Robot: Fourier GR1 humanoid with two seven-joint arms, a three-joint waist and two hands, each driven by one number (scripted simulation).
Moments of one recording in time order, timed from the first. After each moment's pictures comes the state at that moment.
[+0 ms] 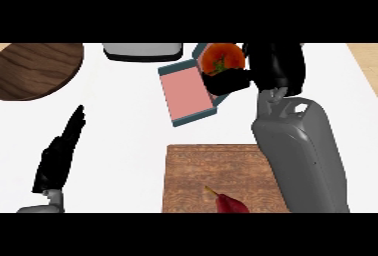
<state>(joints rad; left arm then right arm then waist) -0.01 0.17 0.05 -1.56 -0.20 0.04 0.09 -0.83 0.00 0.09 -1.55 0.96 0.13 0.71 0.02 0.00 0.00</state>
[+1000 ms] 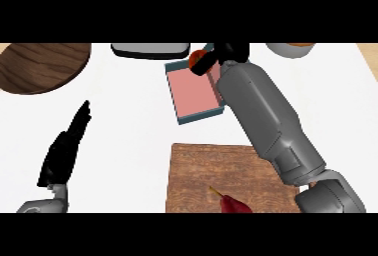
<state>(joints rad) -0.04 0.16 0.04 -1.55 -0.22 0.02 0.11 -1.19 0.00 -0.01 -0.56 0.79 -0.28 0.53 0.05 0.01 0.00</state>
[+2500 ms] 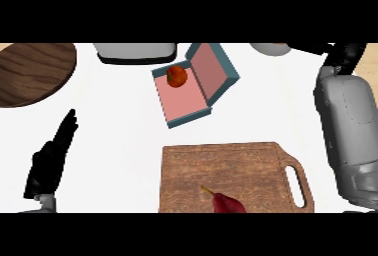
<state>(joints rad) 0.02 0.18 0.09 -1.56 -0.20 0.02 0.09 -0.88 -0.21 -0.38 -0.92 0.30 -0.56 0.11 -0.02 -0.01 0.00</state>
